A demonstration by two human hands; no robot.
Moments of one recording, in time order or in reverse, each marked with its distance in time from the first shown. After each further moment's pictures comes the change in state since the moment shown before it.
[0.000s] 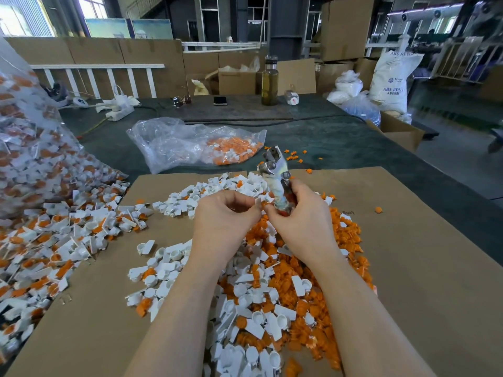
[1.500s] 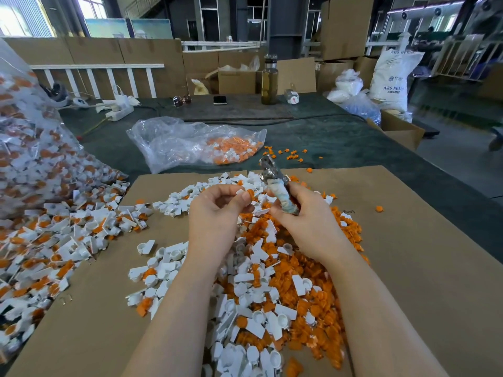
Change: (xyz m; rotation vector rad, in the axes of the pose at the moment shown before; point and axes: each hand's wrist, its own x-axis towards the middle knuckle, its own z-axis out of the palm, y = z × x) left_hand 0.005 -0.007 -0.002 -0.262 0.064 0.015; right_hand 0.002 0.007 -0.014 0.140 -0.225 0.001
